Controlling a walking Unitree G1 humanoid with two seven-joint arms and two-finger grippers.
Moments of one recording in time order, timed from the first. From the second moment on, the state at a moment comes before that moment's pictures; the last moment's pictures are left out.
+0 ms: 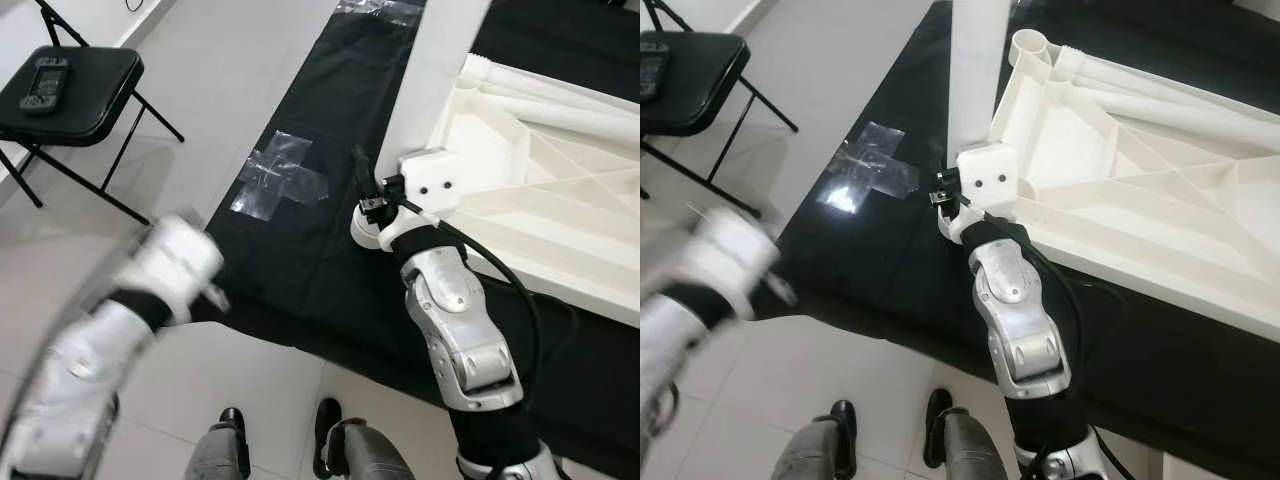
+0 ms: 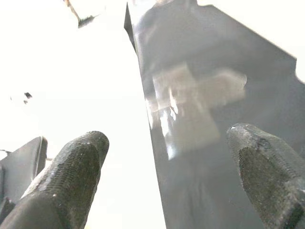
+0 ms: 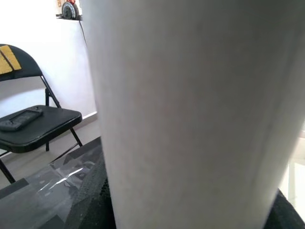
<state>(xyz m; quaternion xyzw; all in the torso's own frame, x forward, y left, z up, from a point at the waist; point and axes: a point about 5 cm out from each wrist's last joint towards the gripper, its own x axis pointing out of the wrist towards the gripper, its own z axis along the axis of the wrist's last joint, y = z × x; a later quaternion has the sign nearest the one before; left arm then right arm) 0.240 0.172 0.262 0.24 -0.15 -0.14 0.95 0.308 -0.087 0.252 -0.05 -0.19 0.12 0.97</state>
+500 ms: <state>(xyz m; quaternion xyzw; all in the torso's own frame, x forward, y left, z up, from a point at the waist) 0.249 0.154 0.344 0.10 -0.27 -0.26 0.92 0.317 -0.081 0.254 -0.04 -0.18 0.14 0.97</state>
